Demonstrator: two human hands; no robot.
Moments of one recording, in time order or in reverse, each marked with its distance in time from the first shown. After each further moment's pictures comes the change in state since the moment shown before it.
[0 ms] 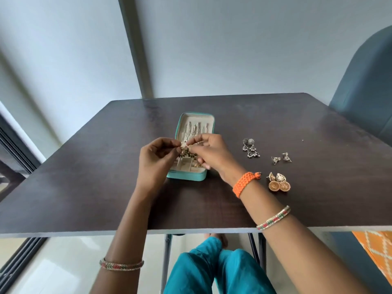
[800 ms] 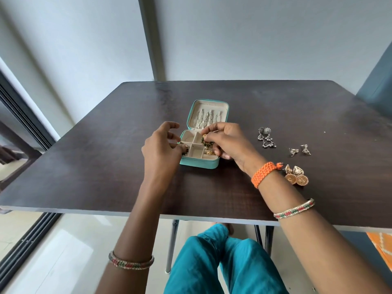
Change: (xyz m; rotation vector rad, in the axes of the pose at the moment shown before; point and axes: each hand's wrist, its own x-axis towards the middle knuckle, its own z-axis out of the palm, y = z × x) left_hand -0.014 0.020 -0.006 0.554 0.128 -0.094; right_hand 0.001 0.002 -0.008 0.043 -0.111 0.042
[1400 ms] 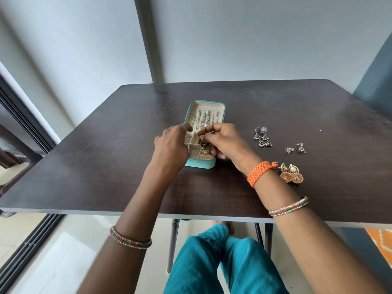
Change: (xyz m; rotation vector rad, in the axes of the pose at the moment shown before) left_hand 0.014 0.020 0.012 0.458 -0.246 0.162; right_hand -0.005 -0.003 0.000 0.015 0.018 0.007
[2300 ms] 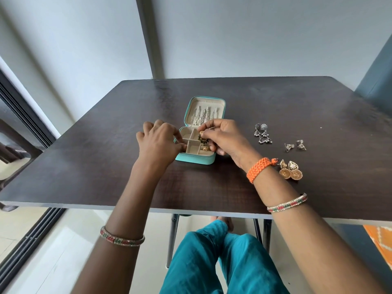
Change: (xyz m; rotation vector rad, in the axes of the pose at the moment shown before) left_hand -0.004 -0.013 -0.011 0.165 -0.009 -0.112; right_hand 0.001 0.002 -0.003 -0.015 -0.014 -0.015
